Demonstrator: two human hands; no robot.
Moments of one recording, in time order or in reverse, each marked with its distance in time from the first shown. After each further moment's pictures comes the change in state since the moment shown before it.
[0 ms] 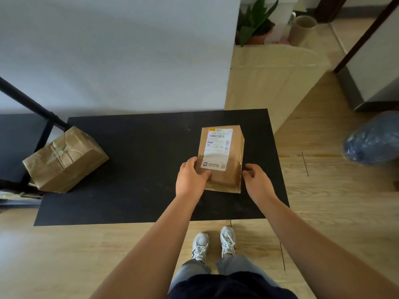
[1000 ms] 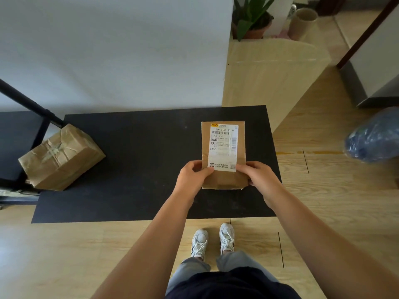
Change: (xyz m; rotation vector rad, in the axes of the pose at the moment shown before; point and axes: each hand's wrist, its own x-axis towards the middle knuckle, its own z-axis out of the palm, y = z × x) left_hand -0.011 0.022 0.002 -0.264 -0.200 -0.211; right_hand 0.002 -0.011 -0.029 0.272 -0.201 0.131
